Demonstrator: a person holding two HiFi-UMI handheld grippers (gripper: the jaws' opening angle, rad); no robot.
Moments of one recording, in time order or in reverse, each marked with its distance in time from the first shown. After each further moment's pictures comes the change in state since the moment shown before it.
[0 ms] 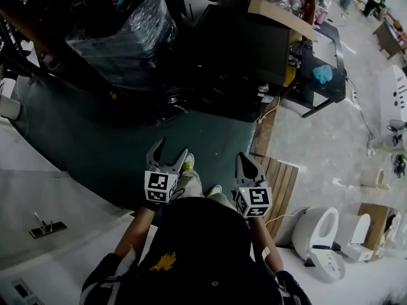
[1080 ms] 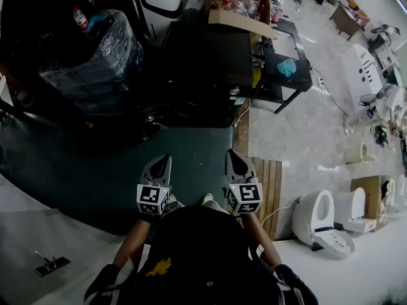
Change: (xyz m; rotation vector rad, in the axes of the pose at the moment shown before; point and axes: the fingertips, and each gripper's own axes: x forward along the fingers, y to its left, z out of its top) left arm -0.022 -0.016 0.020 -0.014 -0.097 -0.192; right arm -0.025 0.014 0.041 -0.030 -0.100 -0.178
